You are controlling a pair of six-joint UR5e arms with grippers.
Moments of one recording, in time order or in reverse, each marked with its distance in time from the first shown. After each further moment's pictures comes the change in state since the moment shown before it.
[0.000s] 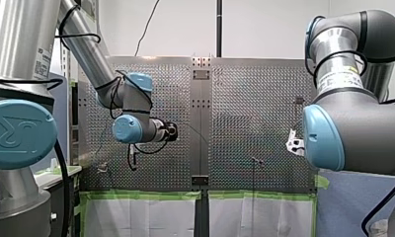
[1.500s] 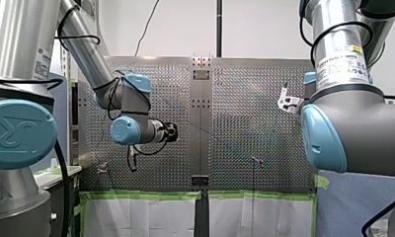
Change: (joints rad) left arm 0.002 0.001 -0.018 0.031 0.023 -0.006; right arm 0.070 -0.314 -0.010 0.222 0.111 0.016
